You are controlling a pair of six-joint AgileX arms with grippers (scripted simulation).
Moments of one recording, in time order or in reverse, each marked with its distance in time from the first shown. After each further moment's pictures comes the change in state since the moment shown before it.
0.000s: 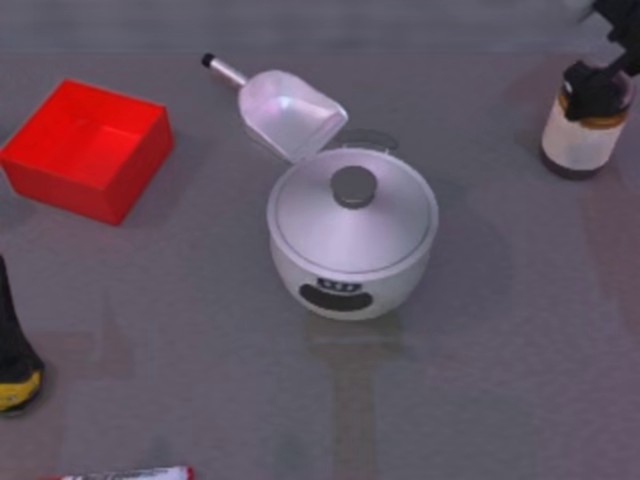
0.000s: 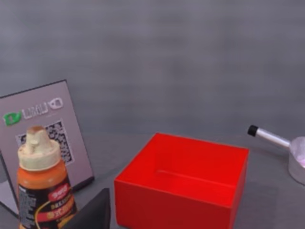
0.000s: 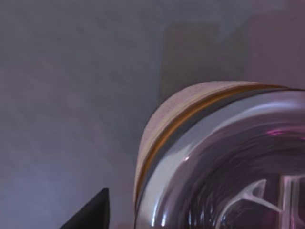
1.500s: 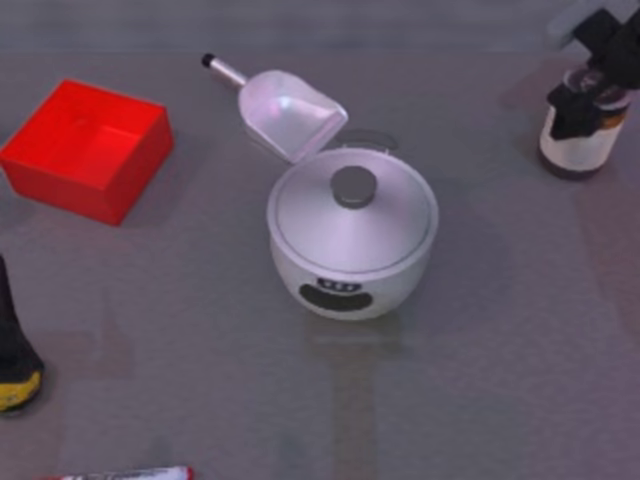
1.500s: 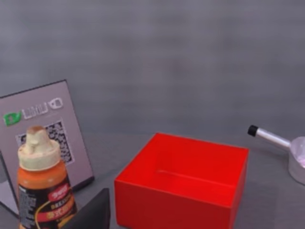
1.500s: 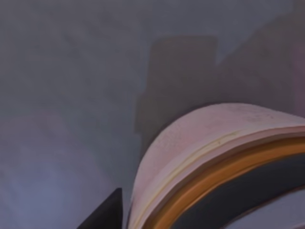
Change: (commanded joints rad) left arm 0.000 0.000 0.000 0.000 0.000 0.000; right arm 0.015 -0.020 -0.183 0.162 0.003 0.015
